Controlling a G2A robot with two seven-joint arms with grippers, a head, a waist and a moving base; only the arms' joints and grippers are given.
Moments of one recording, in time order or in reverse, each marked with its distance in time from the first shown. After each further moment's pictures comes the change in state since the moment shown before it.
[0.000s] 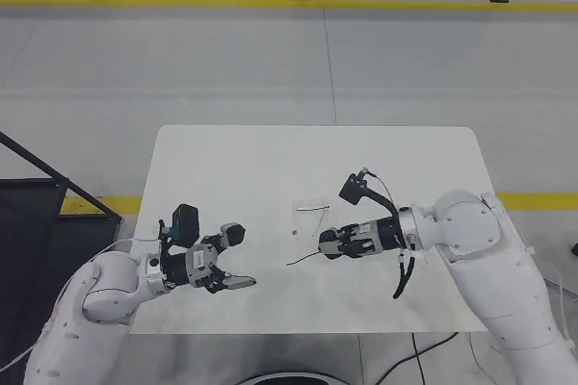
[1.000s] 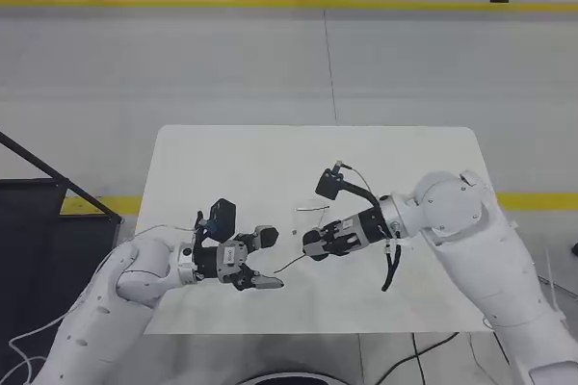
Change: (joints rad) left arm -0.177 0.039 0.235 0.079 -0.025 0.009 0.066; right arm 0.158 -0.027 -0.149 0.072 0.094 0.029 0.033
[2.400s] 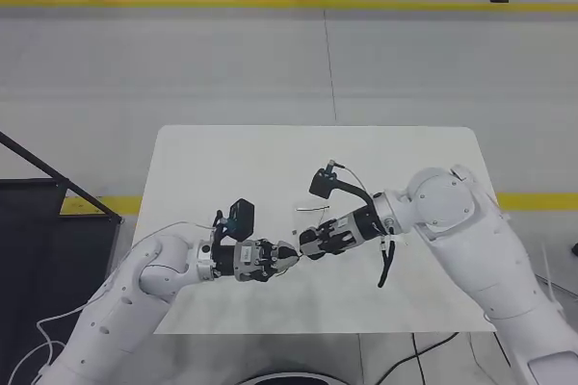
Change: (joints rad) left arm -0.089 -0.016 0.126 0.079 0.050 0.003 0.090; right arm 0.048 0.001 -0.061 0.041 0.025 -0.017 -0.011
